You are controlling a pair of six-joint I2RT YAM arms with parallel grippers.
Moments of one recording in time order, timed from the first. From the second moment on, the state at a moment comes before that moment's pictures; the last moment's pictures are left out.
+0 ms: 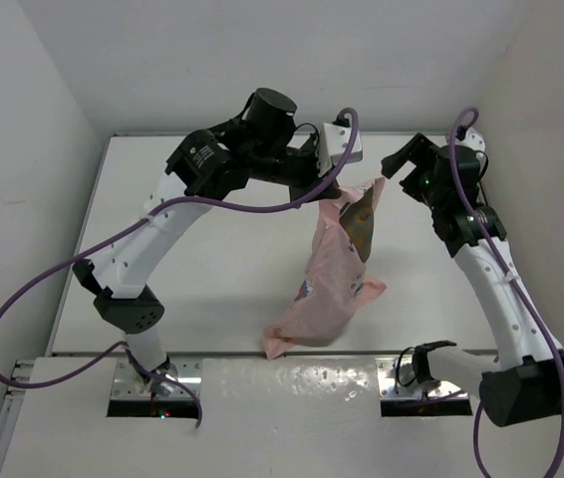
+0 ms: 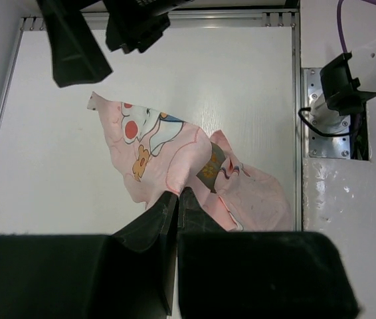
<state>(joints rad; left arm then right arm) -0.85 1.76 2.33 -1.09 0.49 0.47 0.15 1.12 1.11 -0.37 0.15 0.65</state>
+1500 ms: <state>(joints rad) -0.80 1.75 2.60 -1.00 0.00 0.36 0.26 0.98 1.49 -0.30 0.35 0.52</state>
